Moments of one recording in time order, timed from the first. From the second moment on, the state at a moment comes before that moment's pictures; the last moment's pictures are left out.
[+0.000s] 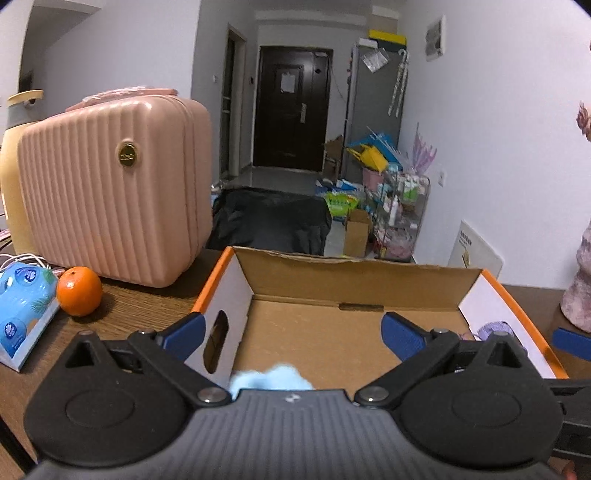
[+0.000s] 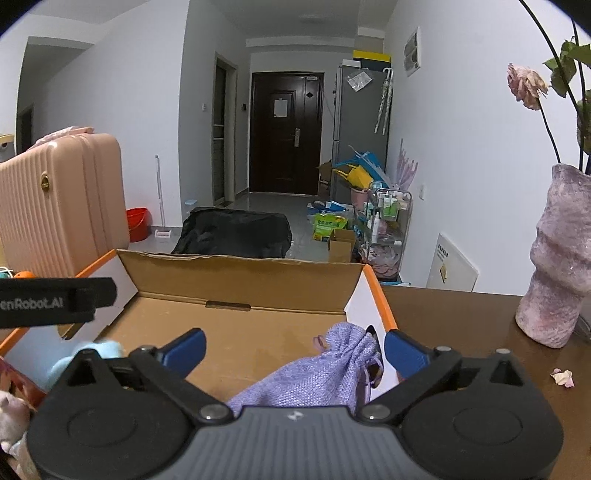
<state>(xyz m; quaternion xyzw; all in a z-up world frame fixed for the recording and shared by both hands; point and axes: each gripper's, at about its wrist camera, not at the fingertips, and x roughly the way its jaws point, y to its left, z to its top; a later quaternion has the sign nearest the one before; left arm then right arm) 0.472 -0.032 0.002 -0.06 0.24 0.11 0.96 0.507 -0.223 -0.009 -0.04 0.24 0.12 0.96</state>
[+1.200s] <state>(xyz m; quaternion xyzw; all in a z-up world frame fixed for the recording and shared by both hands) 0.346 -0.015 0.026 -0.07 0.15 0.10 0.98 0.385 -0.258 0.007 -0.01 0.18 0.09 0.98</state>
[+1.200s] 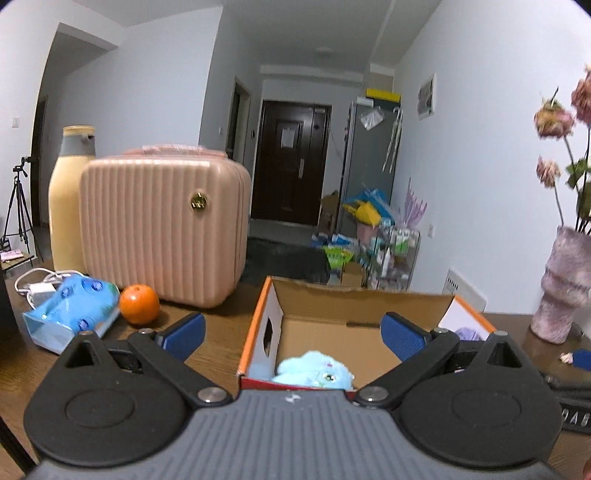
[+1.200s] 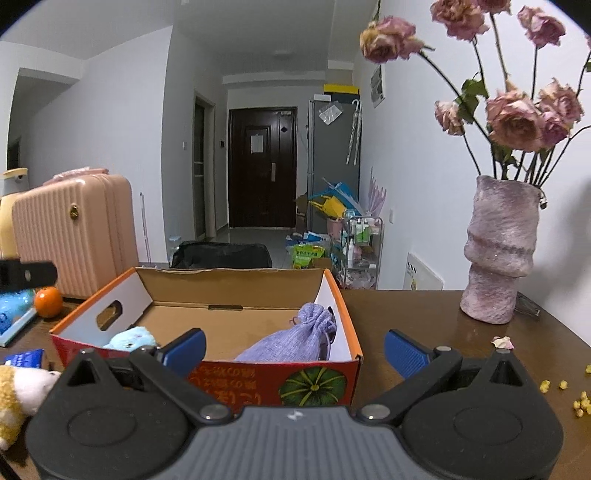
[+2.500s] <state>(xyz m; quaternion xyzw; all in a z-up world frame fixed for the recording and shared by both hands) 0.200 0.013 0.016 -0.01 0.15 0.04 0.99 0.217 -0.237 -0.006 0.01 0.15 0.09 0.98</state>
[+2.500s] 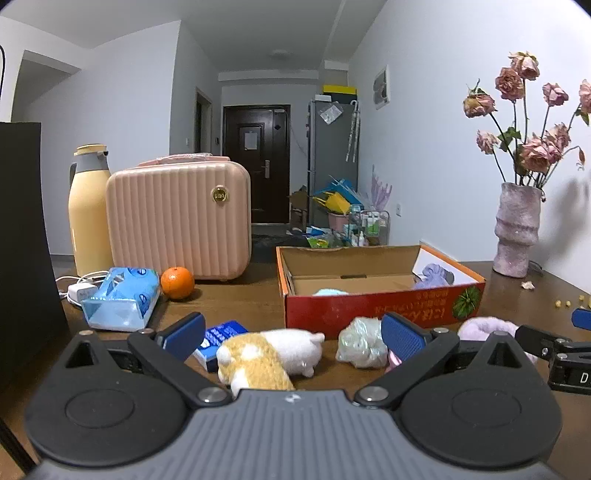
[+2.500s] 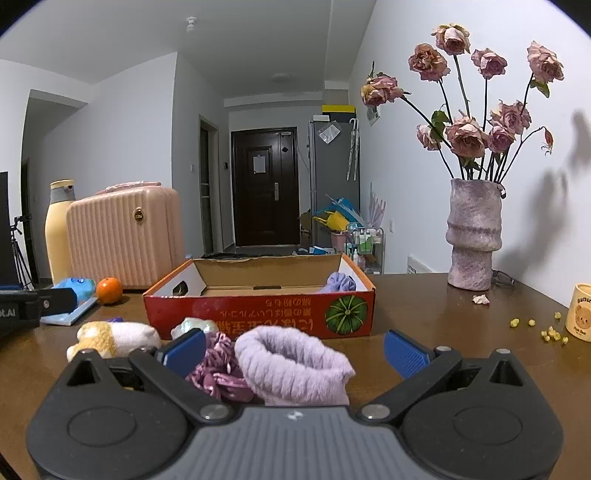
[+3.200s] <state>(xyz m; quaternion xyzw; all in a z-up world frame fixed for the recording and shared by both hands) 0.189 0.026 -0.001 -0.01 0.19 0.02 0.98 0.258 -0.227 -0.035 -0.04 0.23 0.09 0.97</state>
